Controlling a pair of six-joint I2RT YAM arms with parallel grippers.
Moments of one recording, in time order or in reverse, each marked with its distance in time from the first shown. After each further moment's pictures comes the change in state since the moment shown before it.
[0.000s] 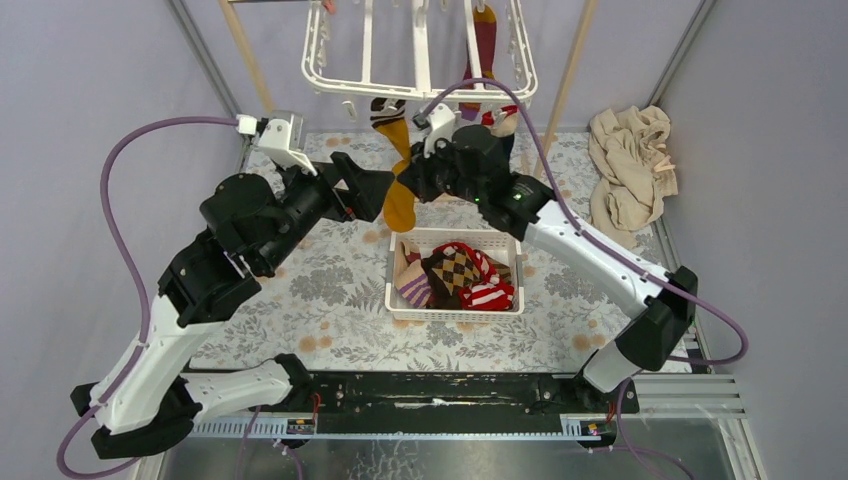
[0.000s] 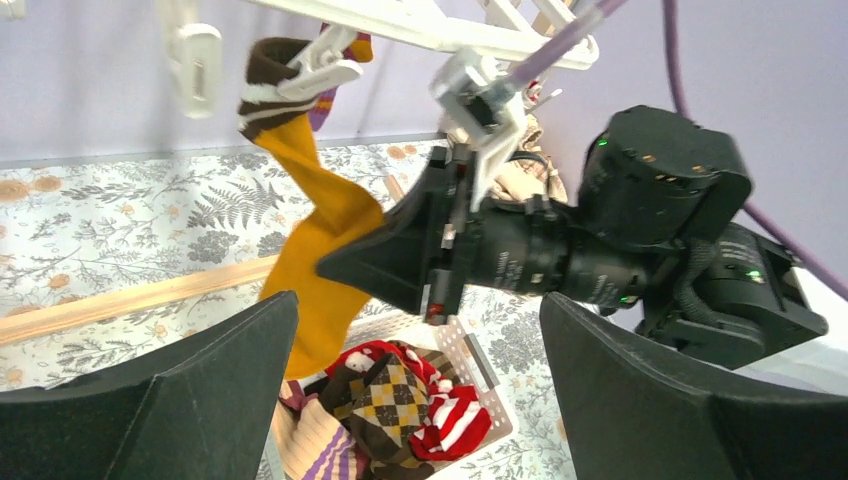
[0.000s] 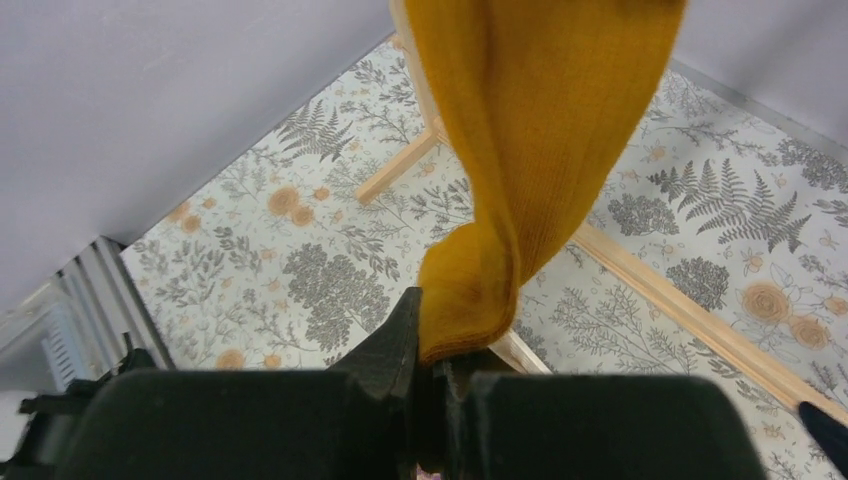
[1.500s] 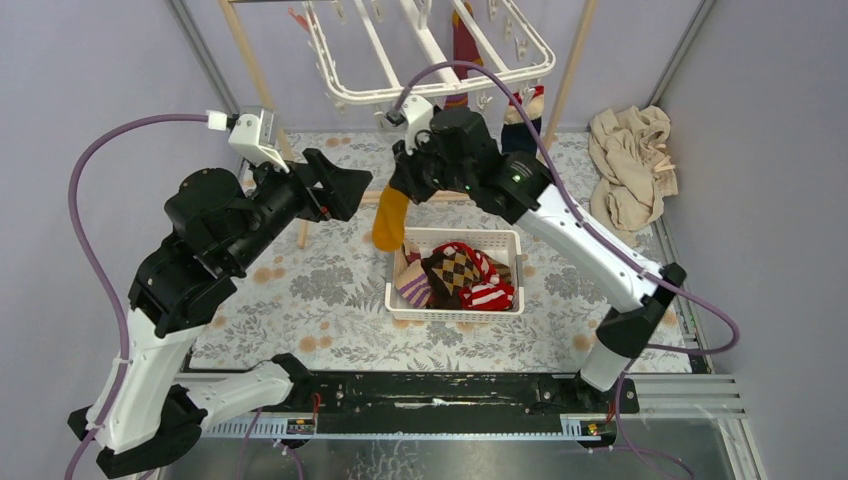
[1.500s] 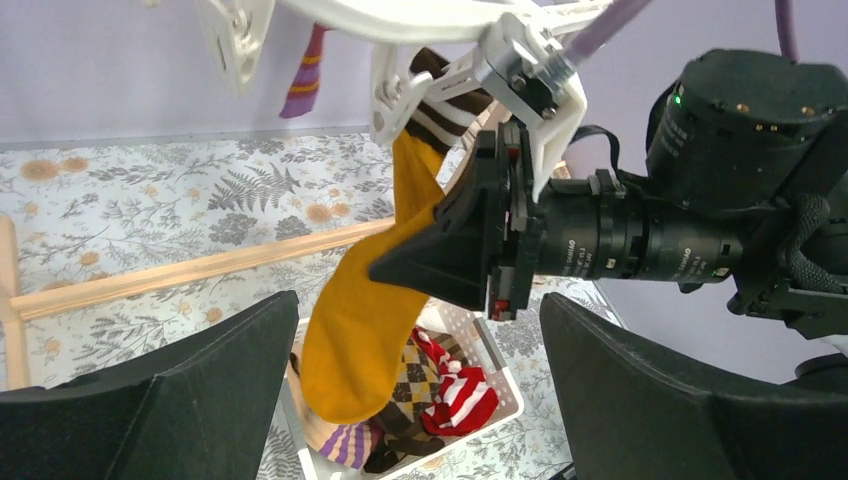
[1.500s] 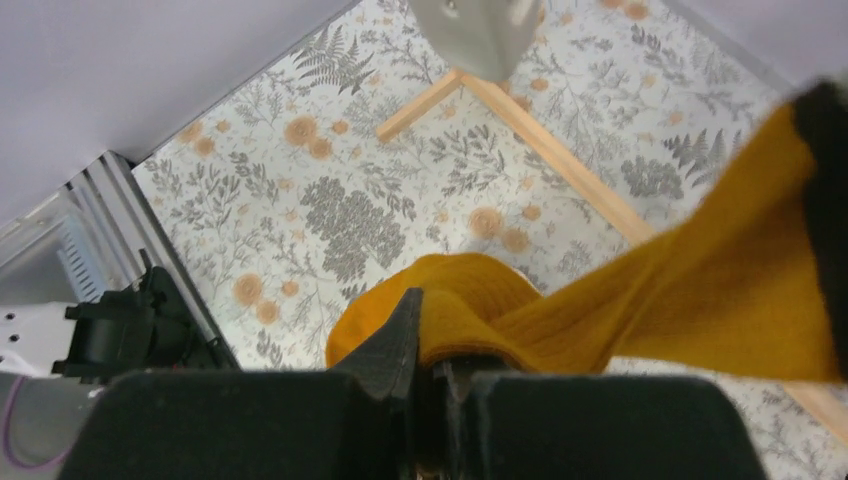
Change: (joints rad) left arm 0.158 0.005 0.114 -0.137 0.154 -0.005; right arm 0.044 0.050 0.313 -0.407 -0.034 -0.060
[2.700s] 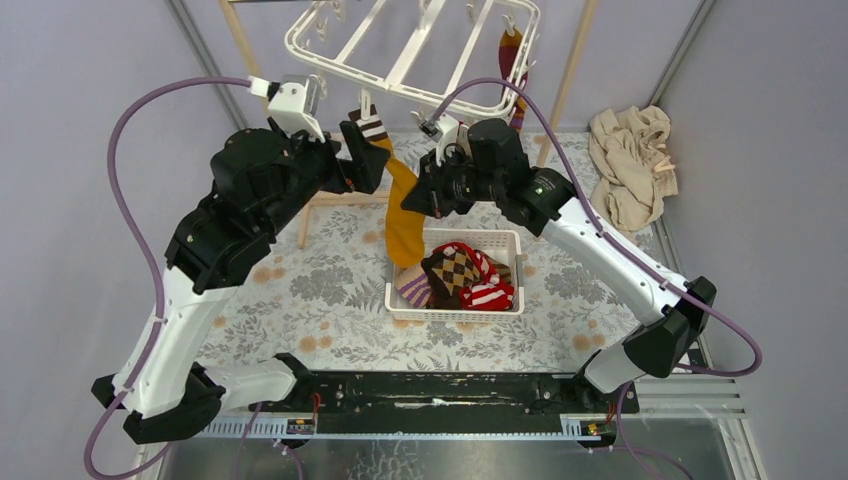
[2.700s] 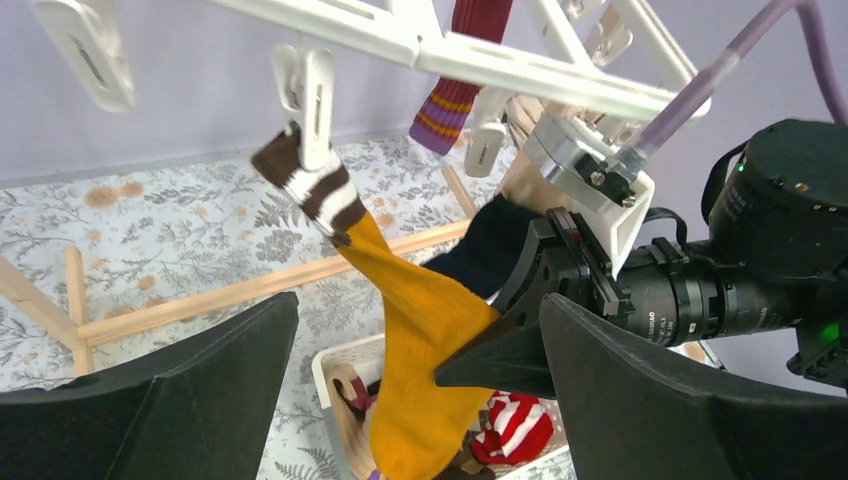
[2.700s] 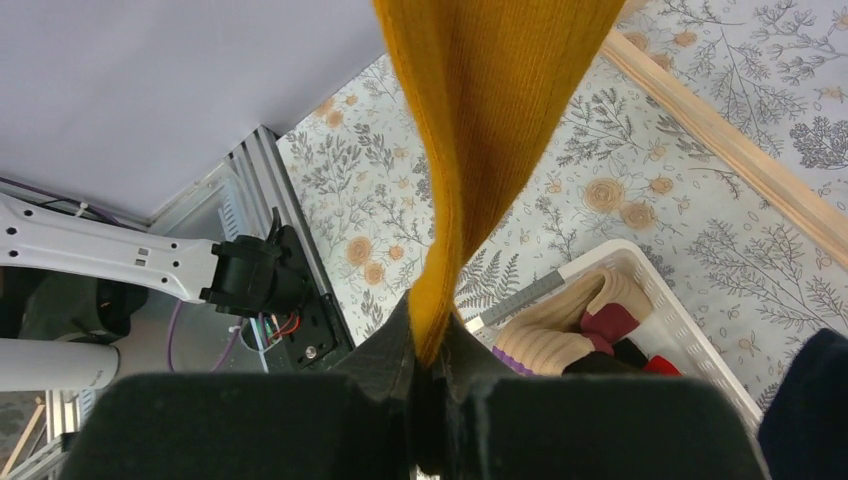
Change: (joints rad) left arm 0.024 0.166 0.094 -0.008 -0.021 0.098; right arm -0.113 -0.126 -0.289 0.190 -0.341 0.140
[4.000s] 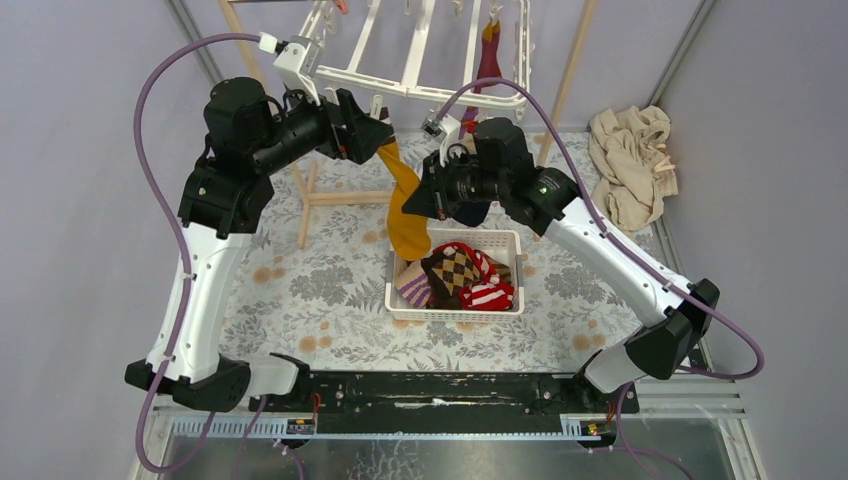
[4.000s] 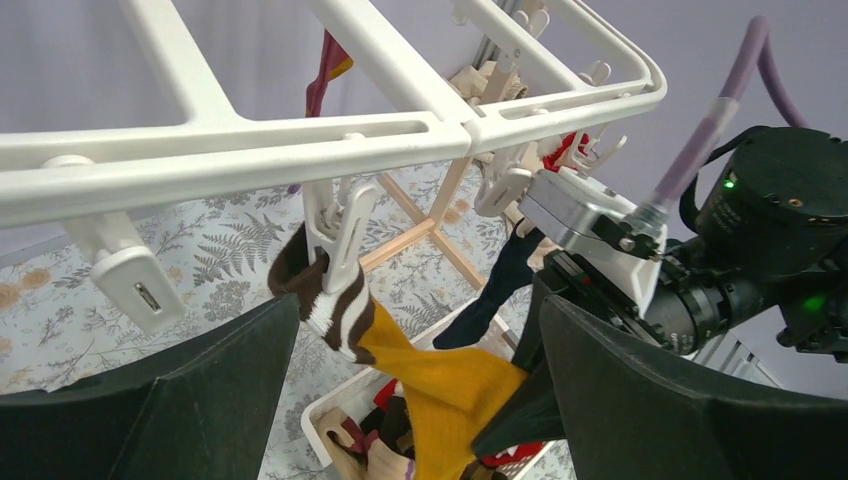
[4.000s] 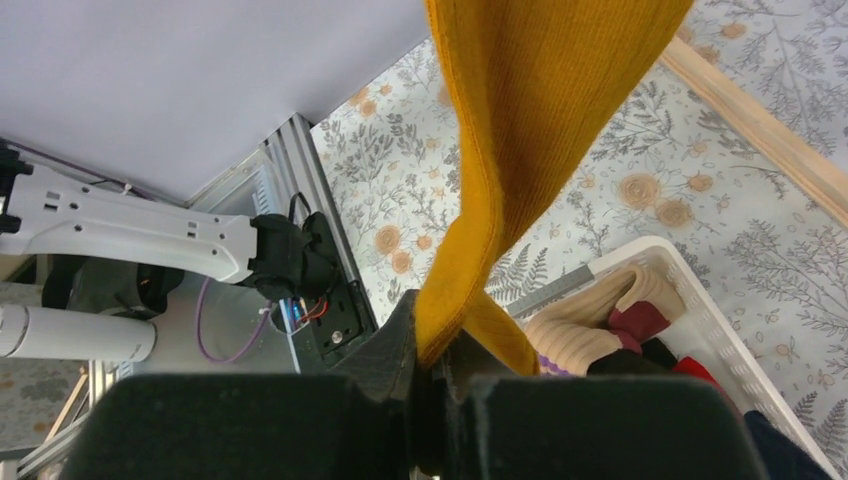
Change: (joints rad) left arm 0.353 0.150 0.101 0.102 0.618 0.065; right arm -0.025 -0.010 -0.011 0.006 -0.085 0.021
